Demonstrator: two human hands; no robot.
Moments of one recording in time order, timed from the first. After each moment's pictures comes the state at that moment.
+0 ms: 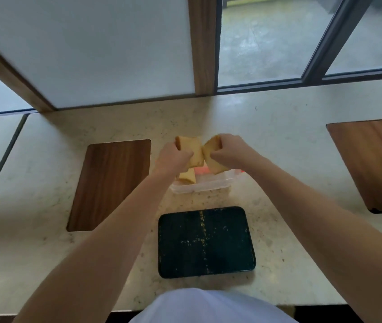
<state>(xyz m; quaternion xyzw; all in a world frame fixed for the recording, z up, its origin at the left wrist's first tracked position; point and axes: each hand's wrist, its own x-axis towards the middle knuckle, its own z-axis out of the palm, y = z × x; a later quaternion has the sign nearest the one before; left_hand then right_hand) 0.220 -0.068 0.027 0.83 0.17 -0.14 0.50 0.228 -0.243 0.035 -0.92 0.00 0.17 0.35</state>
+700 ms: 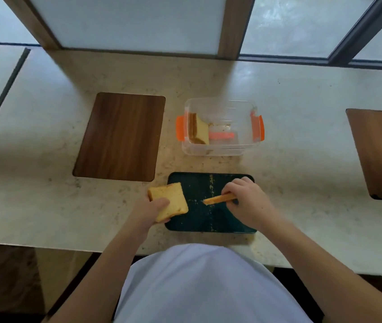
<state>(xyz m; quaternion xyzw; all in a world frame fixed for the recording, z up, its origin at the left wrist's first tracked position) 0.012 0.033 -0.062 0.63 0.43 -0.26 0.59 0.046 -0.240 -0.058 -0.95 -0.19 0.12 0.19</state>
